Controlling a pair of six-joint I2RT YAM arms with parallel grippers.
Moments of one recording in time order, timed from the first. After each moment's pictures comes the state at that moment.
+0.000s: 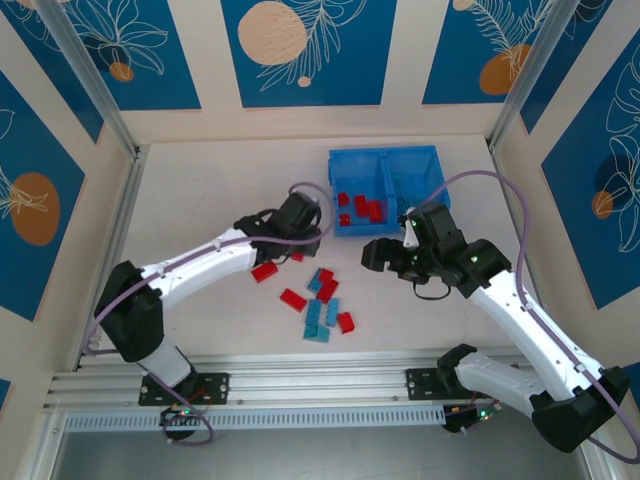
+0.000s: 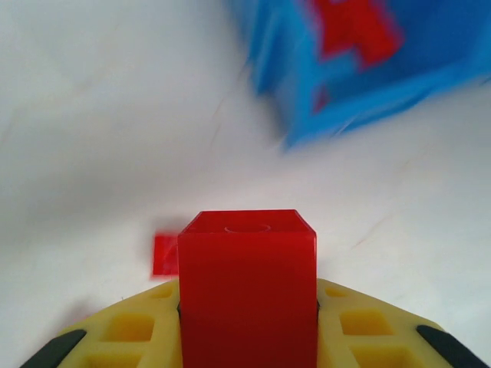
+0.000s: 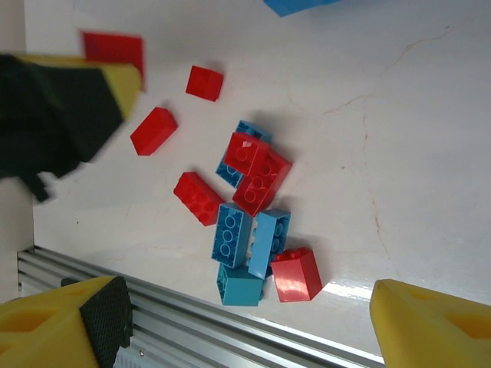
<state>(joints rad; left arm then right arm) -0.83 1.60 1.32 -0.57 -0.19 -0.45 0.52 0.98 1.04 -0.96 -0.22 0.72</state>
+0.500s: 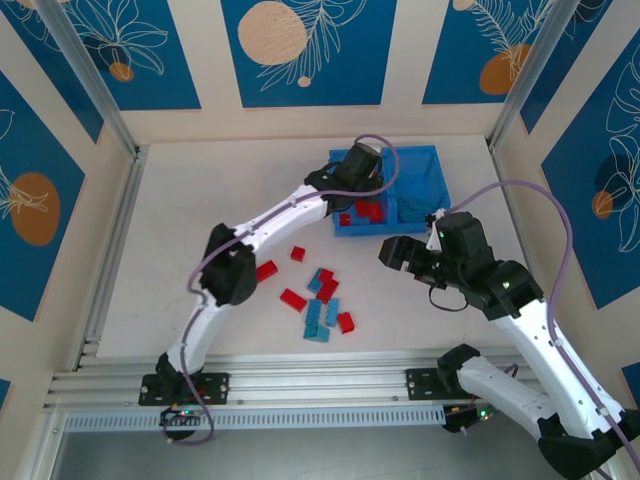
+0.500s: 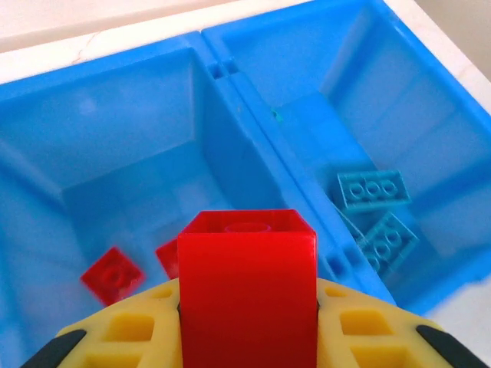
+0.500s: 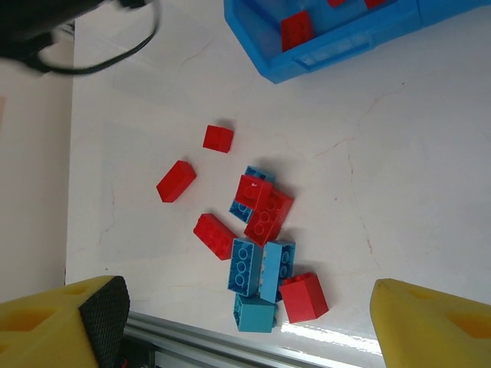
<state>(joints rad) -0.80 2.38 2.30 -0.60 -0.18 -0.34 0.49 0.80 1.03 -0.98 -0.15 0.79</state>
